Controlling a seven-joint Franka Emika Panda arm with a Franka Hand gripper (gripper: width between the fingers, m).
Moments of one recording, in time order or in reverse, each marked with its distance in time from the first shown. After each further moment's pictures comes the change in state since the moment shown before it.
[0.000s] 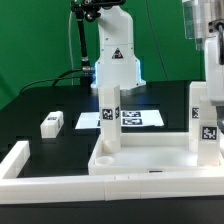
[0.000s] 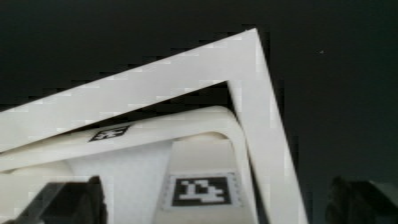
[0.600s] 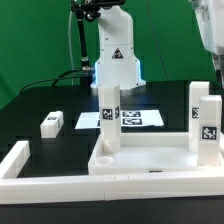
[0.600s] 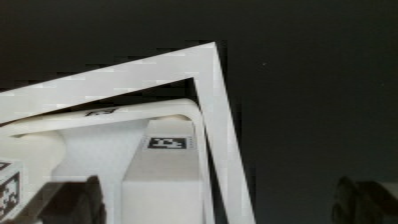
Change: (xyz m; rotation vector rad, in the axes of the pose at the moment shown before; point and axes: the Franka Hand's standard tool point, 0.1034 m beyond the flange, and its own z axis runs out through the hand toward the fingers) arm -0.002 -0.009 -0.037 0.043 -0.030 -0.049
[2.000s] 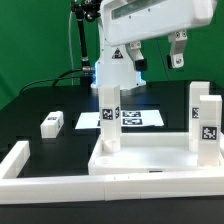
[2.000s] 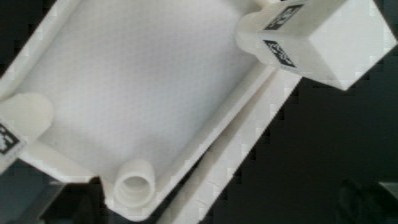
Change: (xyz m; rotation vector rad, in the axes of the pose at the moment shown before) arm 0.108 0.036 -0.035 0.012 0.003 -0.981
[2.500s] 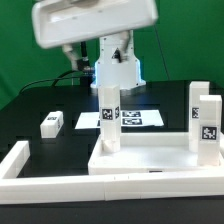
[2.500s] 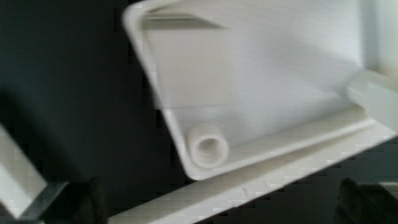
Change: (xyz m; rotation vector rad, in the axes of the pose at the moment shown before) arm 0.033 0.122 -0.023 -0.011 -0.015 -0.581
